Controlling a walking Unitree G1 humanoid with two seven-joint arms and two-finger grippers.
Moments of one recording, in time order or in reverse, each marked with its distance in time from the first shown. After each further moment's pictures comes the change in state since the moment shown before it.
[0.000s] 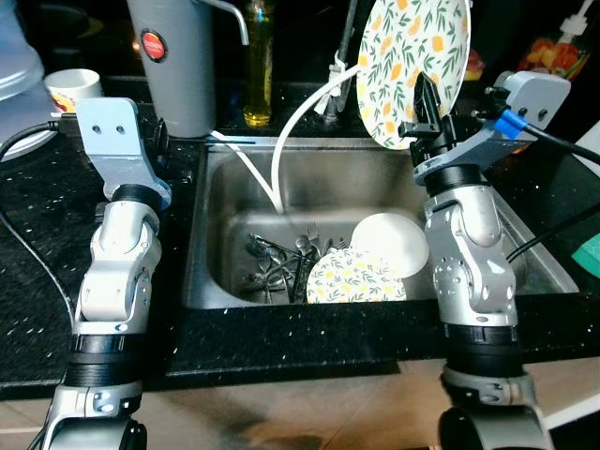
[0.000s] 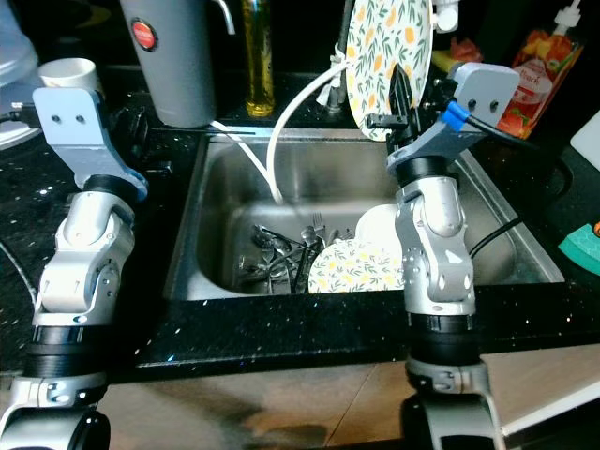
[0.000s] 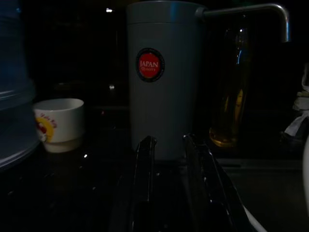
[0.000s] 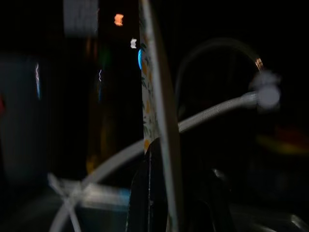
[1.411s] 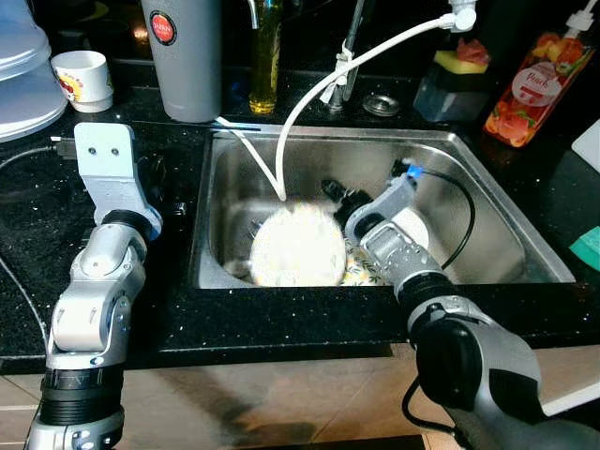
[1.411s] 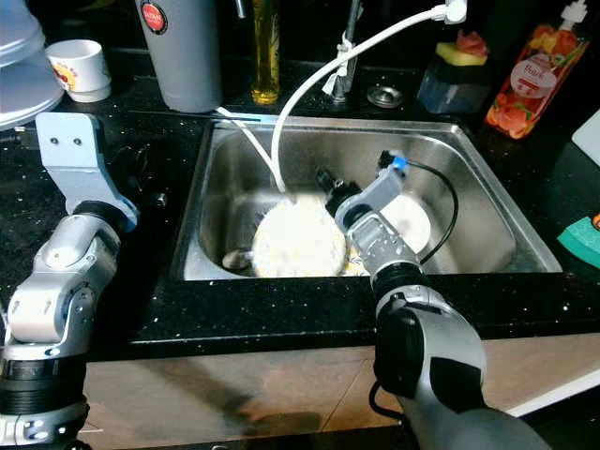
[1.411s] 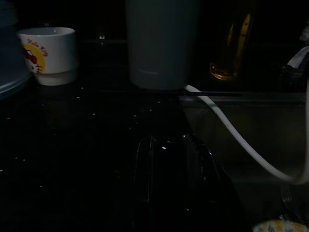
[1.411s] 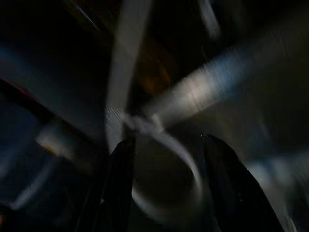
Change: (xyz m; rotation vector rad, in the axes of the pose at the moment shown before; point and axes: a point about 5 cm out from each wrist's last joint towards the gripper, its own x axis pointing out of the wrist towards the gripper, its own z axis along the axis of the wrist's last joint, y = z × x) left arm -0.024 0.007 -0.009 0.009 0.180 -0.035; right arm 0.035 0.016 -0.092 0.873 0.307 0.001
